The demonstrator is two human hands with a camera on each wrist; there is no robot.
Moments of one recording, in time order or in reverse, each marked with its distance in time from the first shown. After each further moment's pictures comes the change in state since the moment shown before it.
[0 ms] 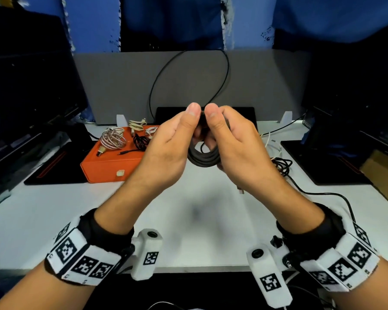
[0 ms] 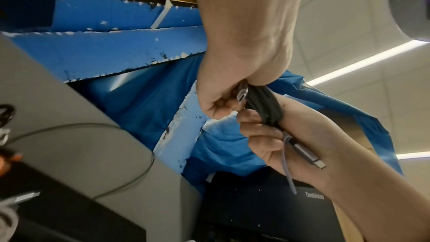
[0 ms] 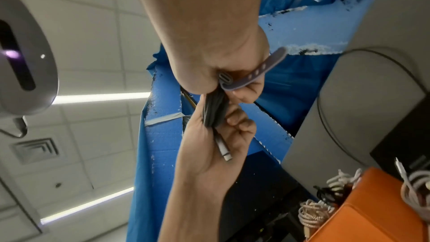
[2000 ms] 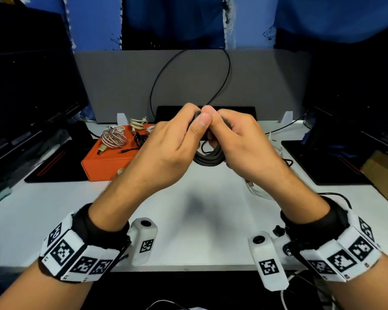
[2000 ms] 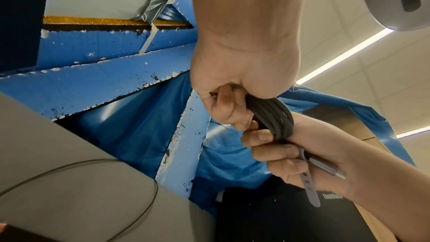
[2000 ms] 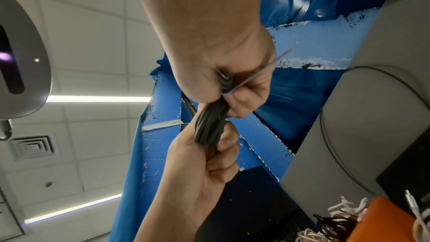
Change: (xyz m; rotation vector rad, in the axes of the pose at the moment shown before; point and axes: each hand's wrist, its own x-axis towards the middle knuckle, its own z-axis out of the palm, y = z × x) left_hand -0.002 0.007 -0.016 0.433 -0.082 0.165; right_hand 0.013 0.008 -0.006 -0.136 -0.089 0.012
